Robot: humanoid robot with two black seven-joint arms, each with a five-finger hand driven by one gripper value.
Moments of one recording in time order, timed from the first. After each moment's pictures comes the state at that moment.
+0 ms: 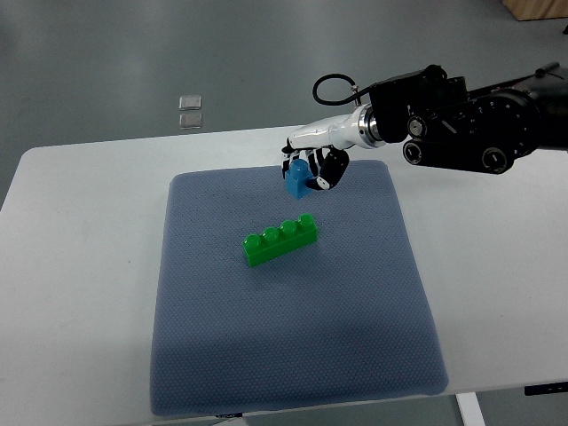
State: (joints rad) left arm 0.00 0.00 -0.10 -0.15 0.07 0.00 0.02; right arm 1.63 -0.24 -0.55 1.06 -0.87 0.10 0.18
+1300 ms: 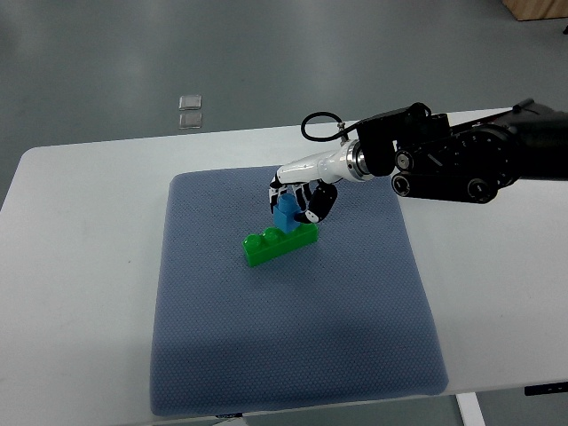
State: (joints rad) left arm 0.00 0.00 -0.10 -0.15 0.07 0.00 0.02; right arm 1.54 -0.20 -0.52 1.06 -0.86 0.10 0.16
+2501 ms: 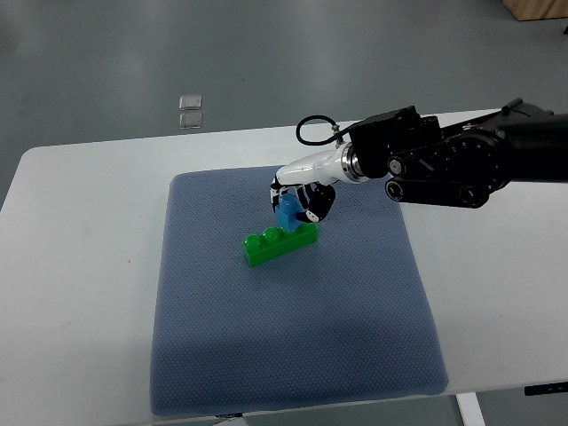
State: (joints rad) left arm 0.00 0.00 -0.10 -0.15 0.07 0.00 0.02; right arm 1.55 -0.17 -0.54 1.05 -0.90 0.09 0.11
